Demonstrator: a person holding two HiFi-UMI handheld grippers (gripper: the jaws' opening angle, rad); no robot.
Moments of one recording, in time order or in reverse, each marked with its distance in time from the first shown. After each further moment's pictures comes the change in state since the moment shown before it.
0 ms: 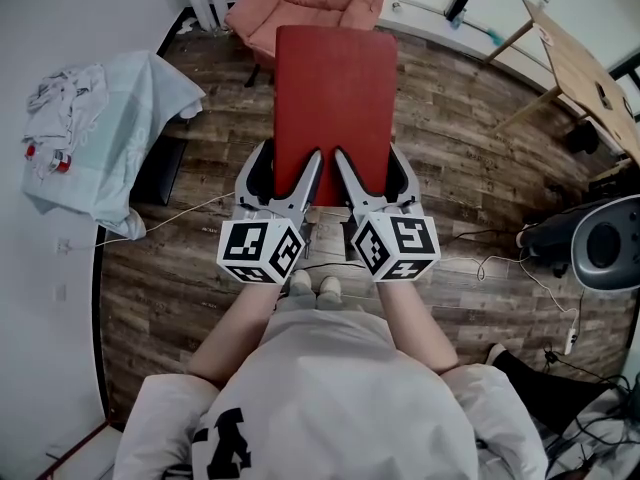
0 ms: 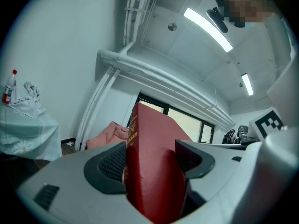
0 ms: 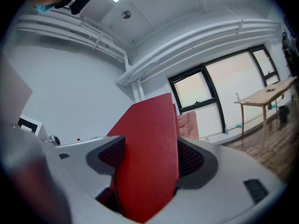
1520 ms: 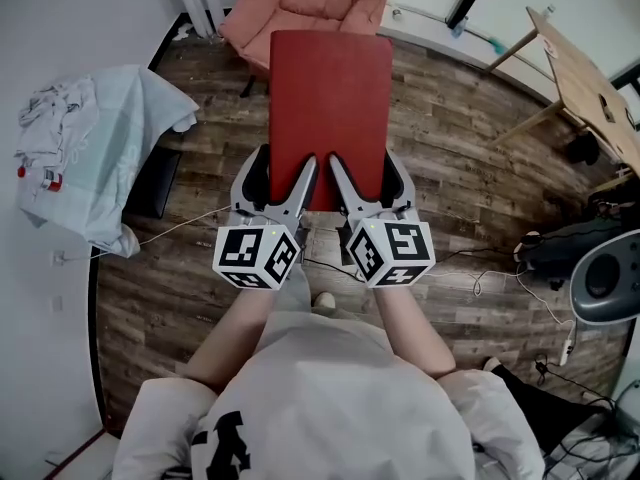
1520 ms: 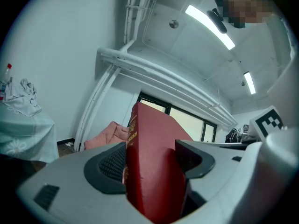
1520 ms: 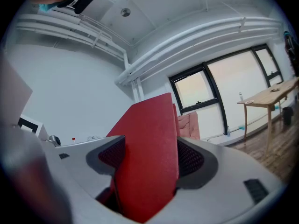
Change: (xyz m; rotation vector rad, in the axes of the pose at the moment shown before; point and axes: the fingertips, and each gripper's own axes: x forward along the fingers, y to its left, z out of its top) left arm 0.060 0.024 -0.006 -0.003 -0.002 0.010; right arm 0.058 -0.030 0.002 -0.013 0.002 0.012
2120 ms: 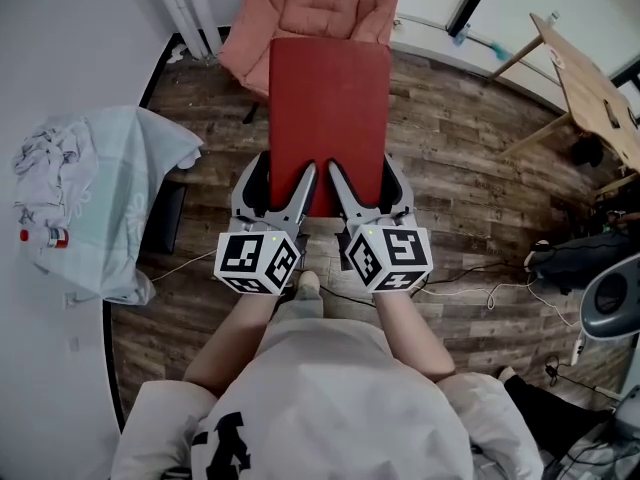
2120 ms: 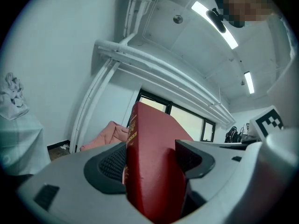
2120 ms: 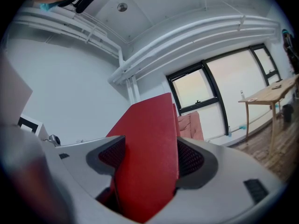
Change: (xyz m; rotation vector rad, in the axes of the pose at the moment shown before) left arm 0.097 0.093 0.027 0.017 0.028 -0.048; right arm 0.131 -0.001 0.005 0.018 -0.021 -0.052
